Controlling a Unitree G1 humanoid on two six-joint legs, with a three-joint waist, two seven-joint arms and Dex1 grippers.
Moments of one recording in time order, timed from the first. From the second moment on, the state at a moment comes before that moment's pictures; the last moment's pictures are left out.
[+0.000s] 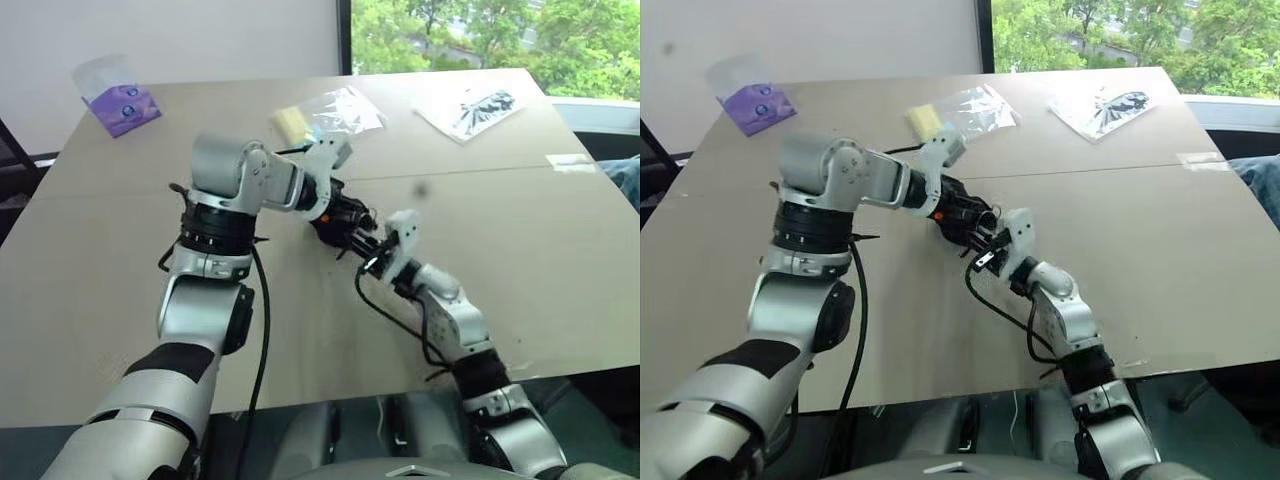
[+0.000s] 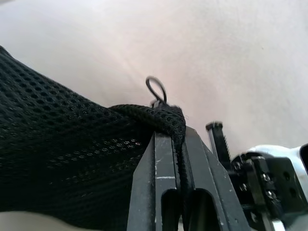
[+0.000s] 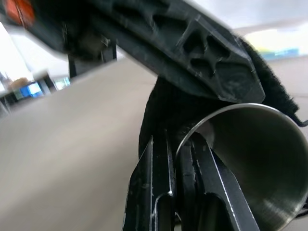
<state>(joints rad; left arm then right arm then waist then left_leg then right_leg) -1.11 0.36 -0.06 0.17 -0.48 1.61 -0.47 -0.46 -0.01 0.24 0.29 0.19 0.02 0.61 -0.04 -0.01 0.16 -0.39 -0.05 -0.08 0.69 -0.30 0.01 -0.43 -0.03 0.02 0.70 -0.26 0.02</state>
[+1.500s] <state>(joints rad) -0.71 0.37 0.24 -0.21 -0.73 1.61 -0.12 -0.65 -0.12 0.30 0.32 0.02 0.08 0.78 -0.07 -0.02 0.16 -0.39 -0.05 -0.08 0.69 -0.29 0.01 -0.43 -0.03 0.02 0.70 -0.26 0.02</state>
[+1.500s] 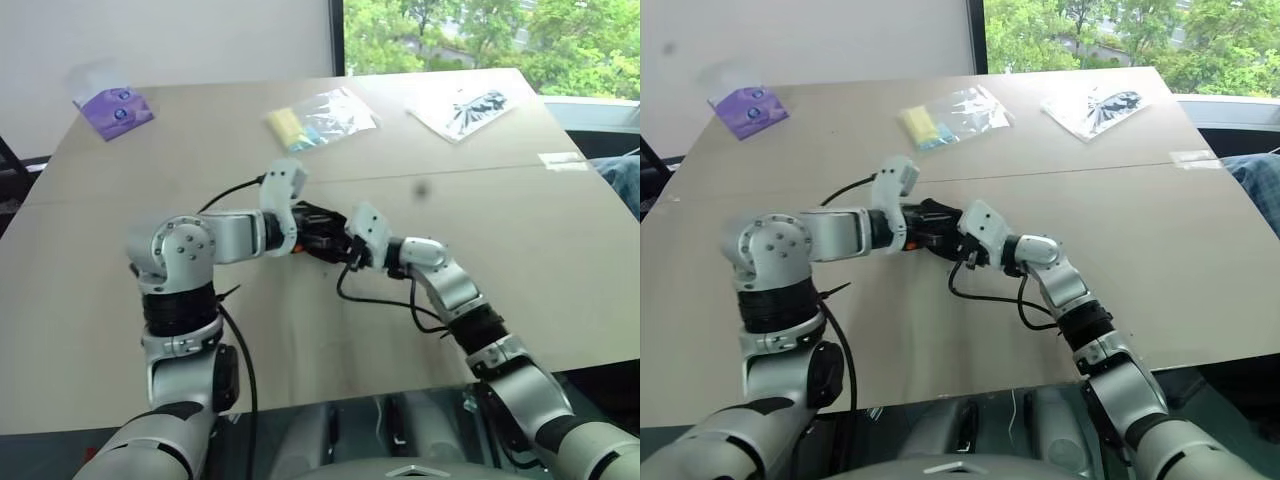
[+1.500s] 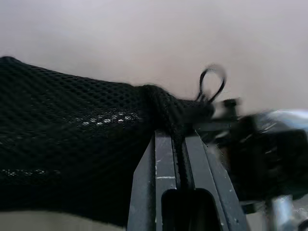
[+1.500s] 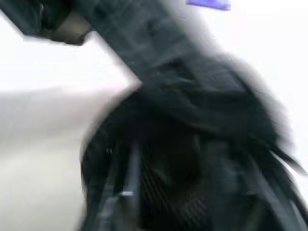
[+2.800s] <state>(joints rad) -0.64 0.89 0.31 -0.06 -0.79 1.29 -0.73 -0.65 -0.02 0.34 0.31 -0.03 0.11 0.56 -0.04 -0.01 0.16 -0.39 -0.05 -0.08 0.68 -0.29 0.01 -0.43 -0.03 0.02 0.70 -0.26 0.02</state>
